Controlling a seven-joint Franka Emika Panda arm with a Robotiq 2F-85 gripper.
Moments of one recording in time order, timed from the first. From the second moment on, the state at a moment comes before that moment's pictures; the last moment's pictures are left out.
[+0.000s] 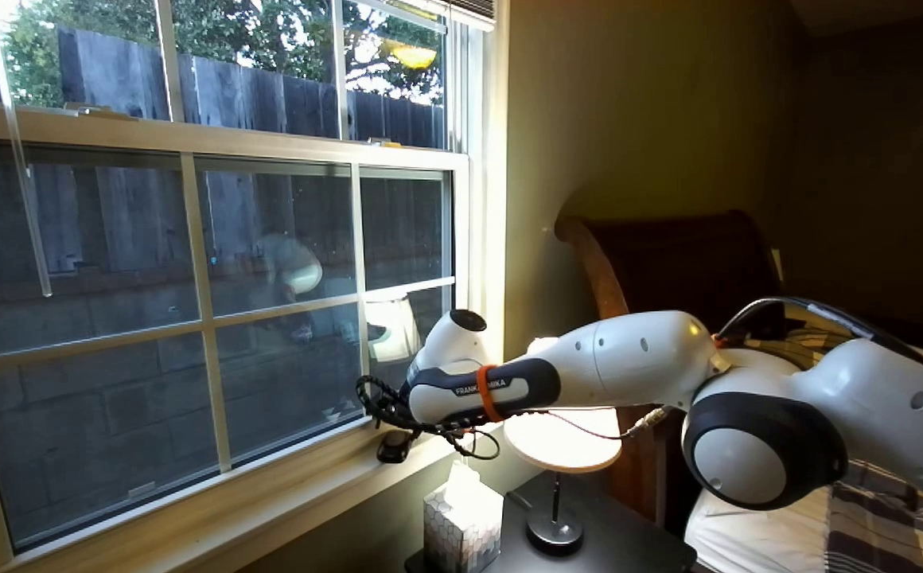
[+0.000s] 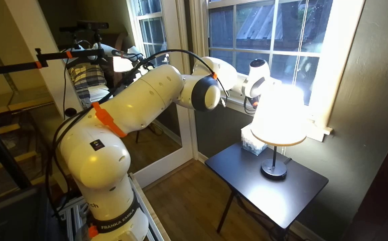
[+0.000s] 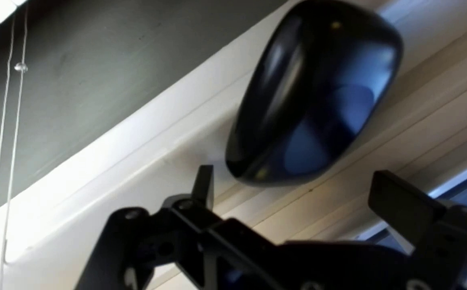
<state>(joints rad) 0.16 1.18 -0.04 -0.81 0.11 2.61 0.56</state>
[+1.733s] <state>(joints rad) 0.37 1.02 0.07 -0.74 0.02 1.76 0.19</state>
